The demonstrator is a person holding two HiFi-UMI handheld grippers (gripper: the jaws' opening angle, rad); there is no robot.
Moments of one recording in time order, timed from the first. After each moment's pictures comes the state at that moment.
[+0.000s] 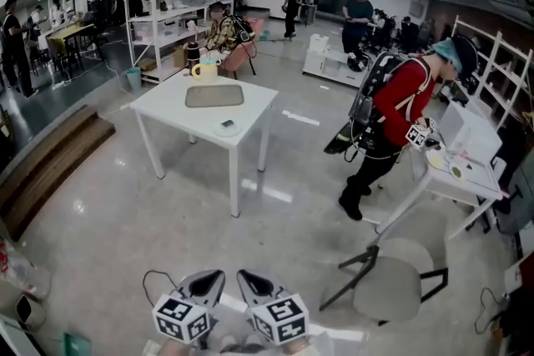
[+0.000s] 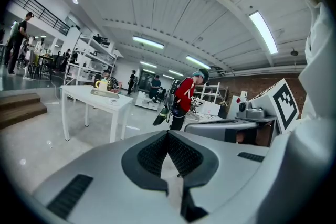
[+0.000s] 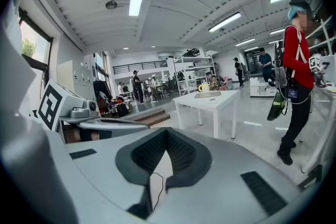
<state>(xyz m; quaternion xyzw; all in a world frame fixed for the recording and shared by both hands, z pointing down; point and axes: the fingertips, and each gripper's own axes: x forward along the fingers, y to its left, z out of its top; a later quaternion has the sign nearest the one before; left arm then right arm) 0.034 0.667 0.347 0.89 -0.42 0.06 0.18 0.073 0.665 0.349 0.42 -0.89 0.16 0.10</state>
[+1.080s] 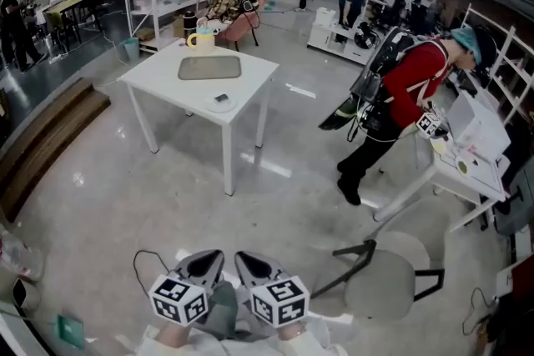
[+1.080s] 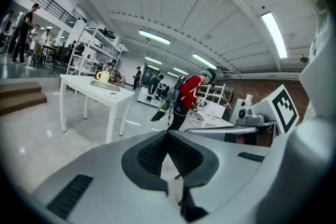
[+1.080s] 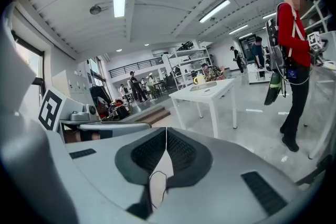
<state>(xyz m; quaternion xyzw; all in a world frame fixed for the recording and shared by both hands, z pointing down) 0.075 0.598 0.377 0.87 -0.43 0.06 0.22 0.114 0.597 0.386 0.41 -0.88 0.23 0.09</state>
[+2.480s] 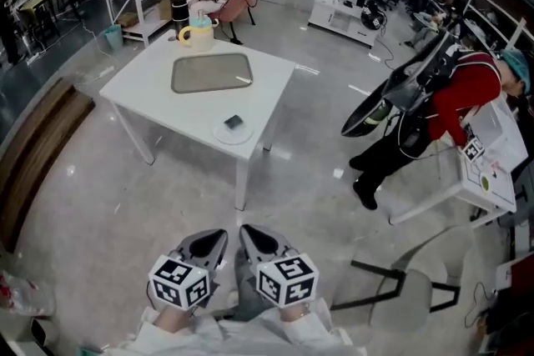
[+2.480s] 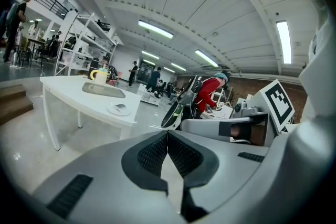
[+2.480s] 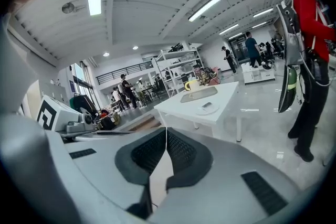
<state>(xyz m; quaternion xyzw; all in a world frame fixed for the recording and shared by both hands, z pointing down) -0.027 0.275 0.382 0.89 -0.39 0.08 0.23 0.014 0.264 0.381 0.45 -0.85 0.25 0.07</state>
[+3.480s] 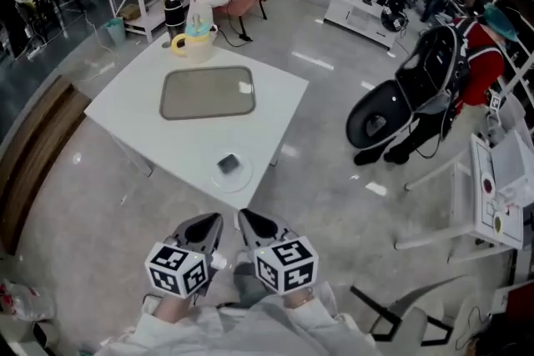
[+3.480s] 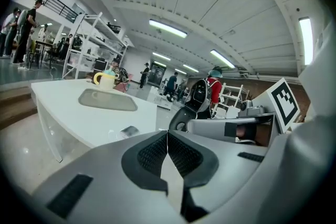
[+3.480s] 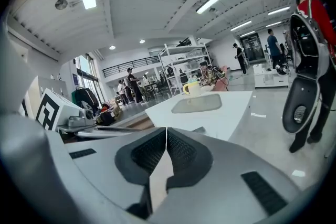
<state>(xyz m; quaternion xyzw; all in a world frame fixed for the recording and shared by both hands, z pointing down) -0.005 0.035 0.380 0.86 -0.44 0.08 0.24 0.041 0.024 0.376 0.41 -0.88 0.22 0.10</state>
